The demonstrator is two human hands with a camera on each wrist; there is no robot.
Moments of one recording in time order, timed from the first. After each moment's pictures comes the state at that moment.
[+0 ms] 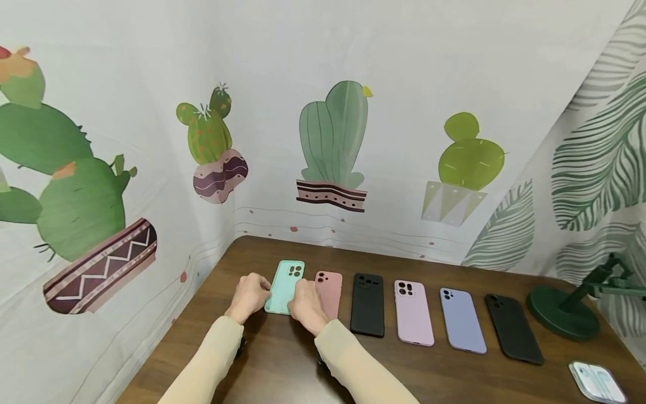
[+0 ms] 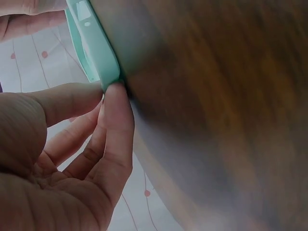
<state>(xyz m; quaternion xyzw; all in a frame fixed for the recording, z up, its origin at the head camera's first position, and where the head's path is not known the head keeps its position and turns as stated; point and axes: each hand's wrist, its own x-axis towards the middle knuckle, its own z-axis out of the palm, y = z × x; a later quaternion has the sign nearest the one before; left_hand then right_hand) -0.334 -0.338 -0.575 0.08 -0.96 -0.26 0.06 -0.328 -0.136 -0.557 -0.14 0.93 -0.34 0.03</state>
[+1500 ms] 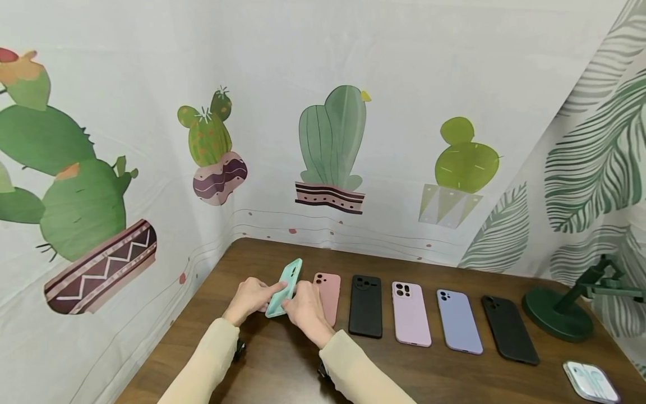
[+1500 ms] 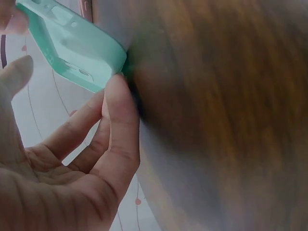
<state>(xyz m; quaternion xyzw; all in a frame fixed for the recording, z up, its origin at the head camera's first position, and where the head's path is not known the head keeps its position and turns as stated) -0.276 -0.289 -0.496 0.14 -0.90 -0.41 -0.01 -0.266 -0.117 -0.483 -0.12 0.88 -0.45 0.00</state>
